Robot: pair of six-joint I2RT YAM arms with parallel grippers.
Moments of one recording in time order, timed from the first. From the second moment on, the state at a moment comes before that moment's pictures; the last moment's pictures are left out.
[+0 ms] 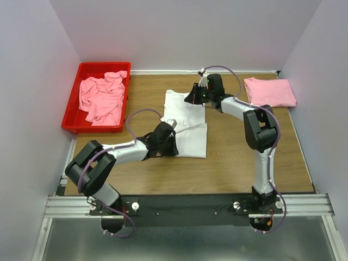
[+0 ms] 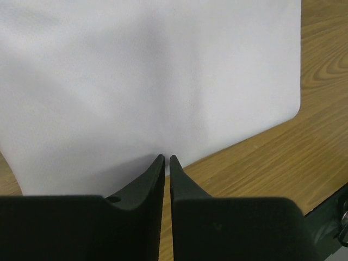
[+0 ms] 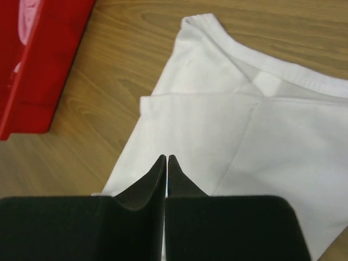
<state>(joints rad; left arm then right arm) -0.74 1.55 0.72 -0.01 0.10 -0.64 0.38 2.18 1.55 0.13 -0.45 0.39</state>
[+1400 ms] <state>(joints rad) -0.74 1.56 0.68 0.06 0.10 -0.69 0.62 2.03 1.20 0.16 -0.29 0.27</state>
